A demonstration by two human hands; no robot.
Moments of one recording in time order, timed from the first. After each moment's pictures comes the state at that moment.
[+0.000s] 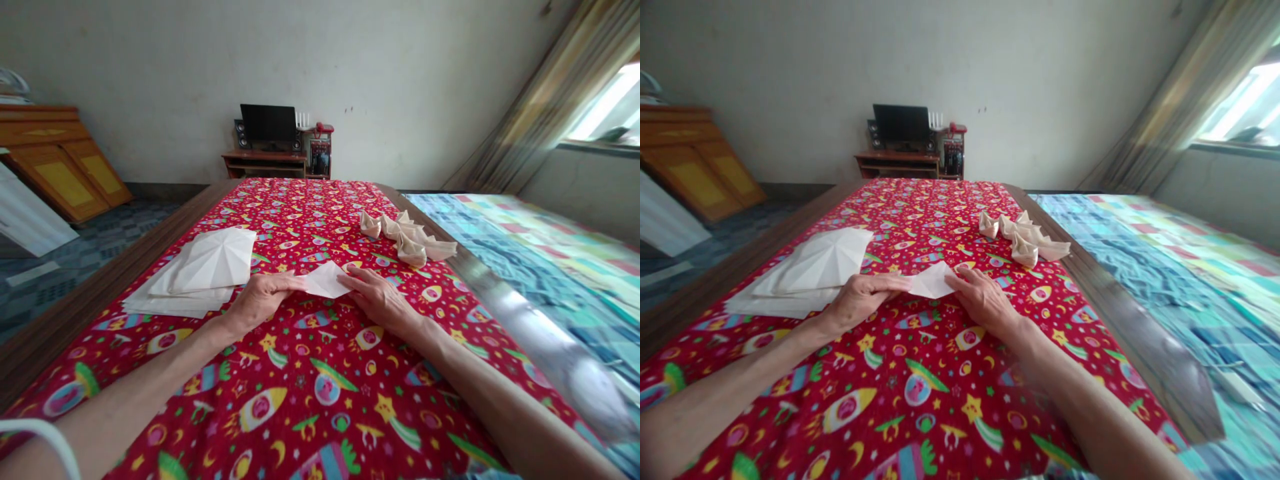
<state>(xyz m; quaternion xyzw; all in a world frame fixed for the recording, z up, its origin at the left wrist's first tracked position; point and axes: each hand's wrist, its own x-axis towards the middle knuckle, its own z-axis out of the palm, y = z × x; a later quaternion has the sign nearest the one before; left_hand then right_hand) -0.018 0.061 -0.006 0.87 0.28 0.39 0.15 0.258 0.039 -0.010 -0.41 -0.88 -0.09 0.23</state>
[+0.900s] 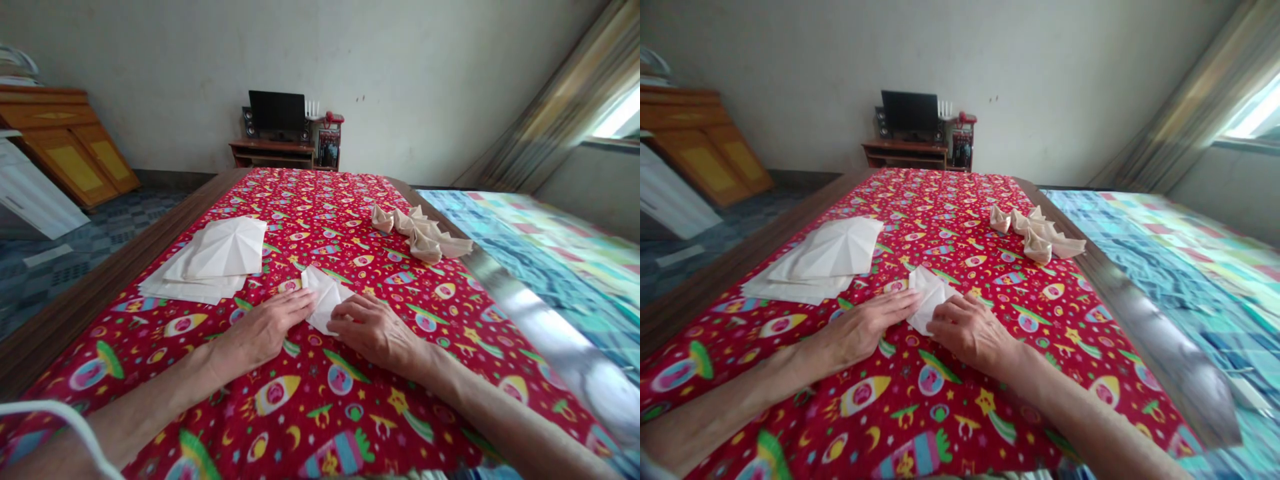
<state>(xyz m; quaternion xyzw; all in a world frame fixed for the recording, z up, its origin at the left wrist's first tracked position) -0.034 0.004 -0.015 0.94 0.28 0.17 0.04 0.218 -0.013 0.002 -0.26 -0.94 0.03 0.22</state>
